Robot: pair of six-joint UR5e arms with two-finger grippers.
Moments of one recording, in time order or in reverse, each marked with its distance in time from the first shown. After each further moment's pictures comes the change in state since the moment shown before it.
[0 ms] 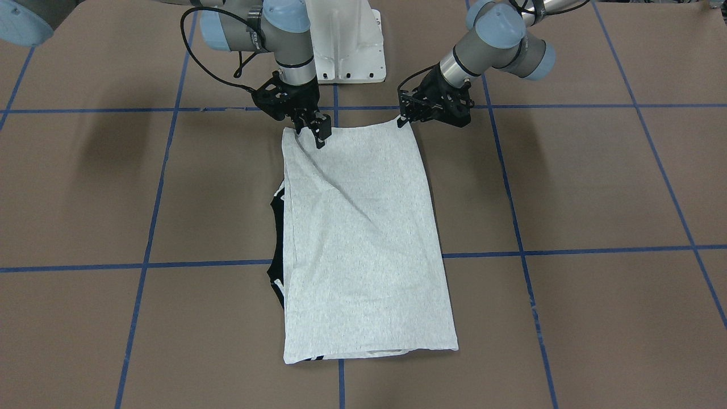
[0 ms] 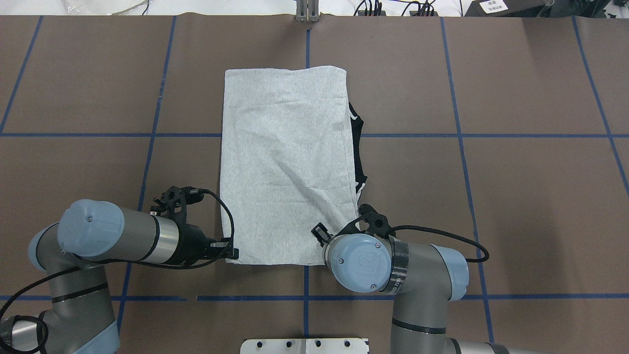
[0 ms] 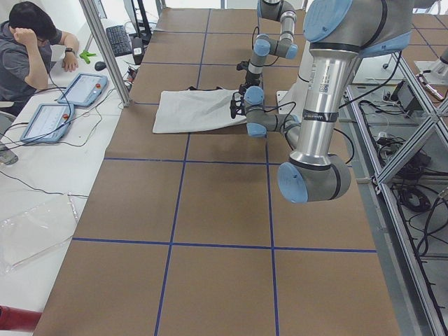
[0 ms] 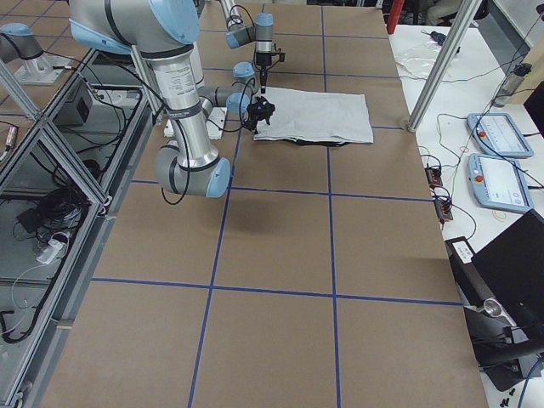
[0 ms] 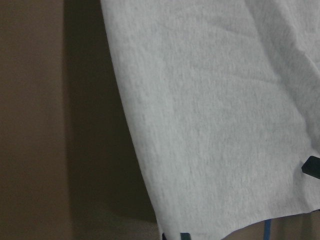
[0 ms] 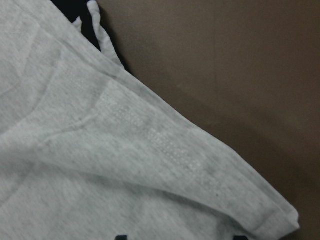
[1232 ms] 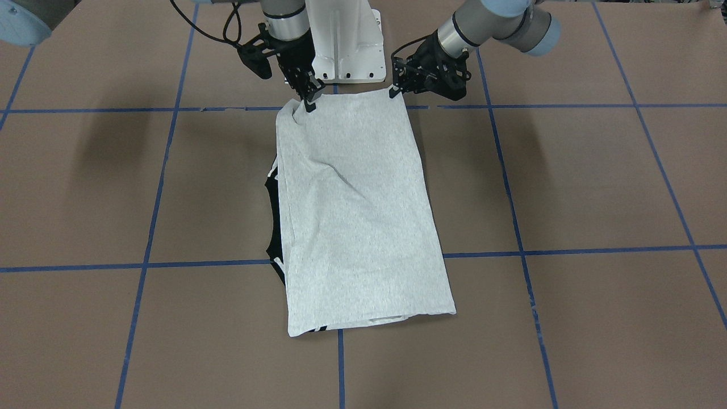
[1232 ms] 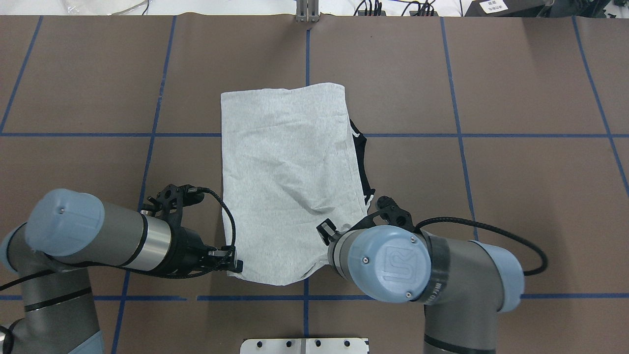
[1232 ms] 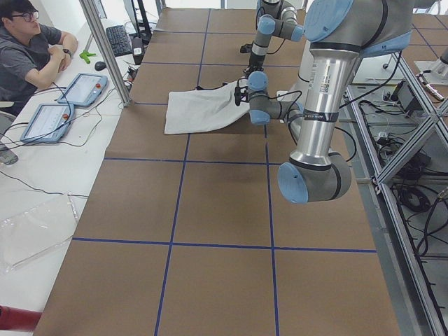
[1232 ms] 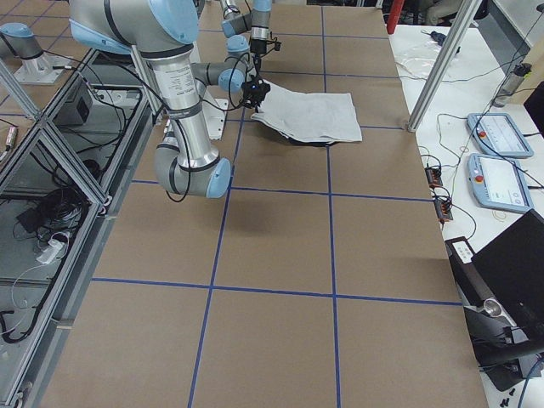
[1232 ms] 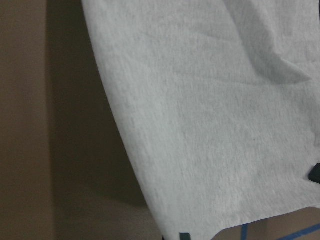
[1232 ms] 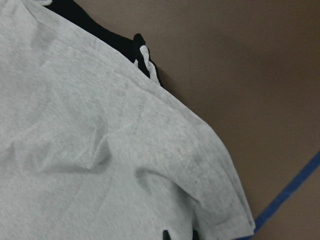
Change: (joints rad) left arm -0.008 0.000 -0.248 0.211 -0.107 0.000; right arm -0.002 -0.001 0.350 -0.308 0.036 0.075
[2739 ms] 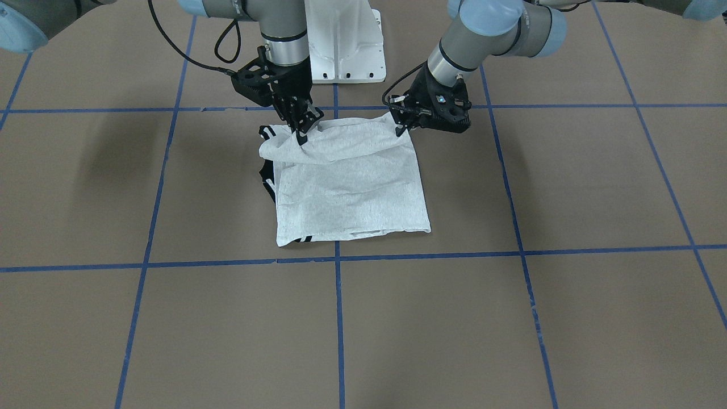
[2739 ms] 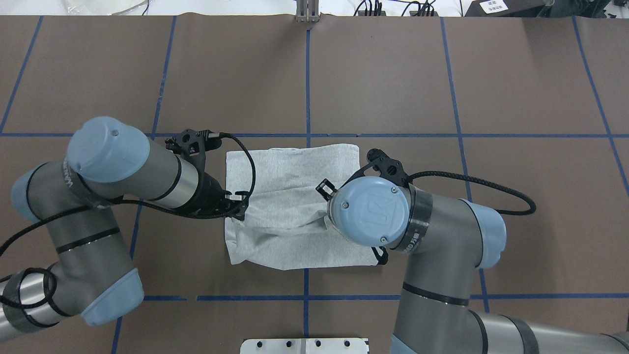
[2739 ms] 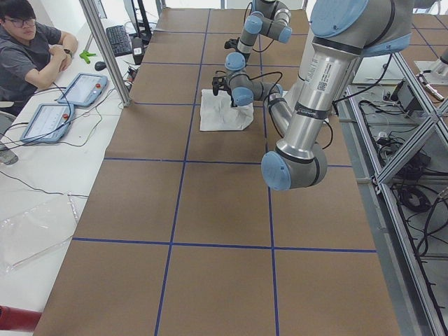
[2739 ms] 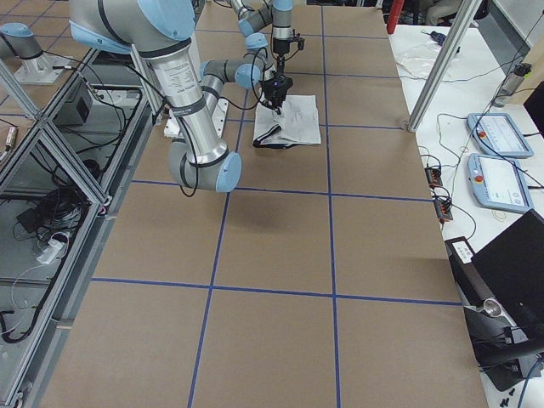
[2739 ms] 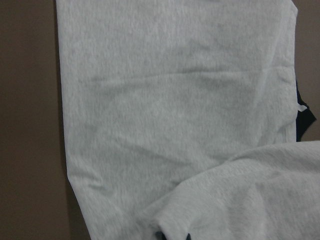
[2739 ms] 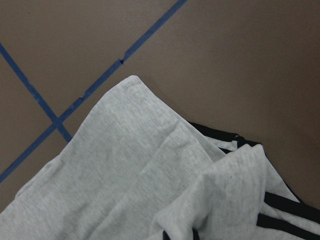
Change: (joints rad) left arm -0.193 -0.219 0.172 0.304 -0.028 0.173; right arm 0.154 0.079 -0.207 0.067 -0.027 -0.259
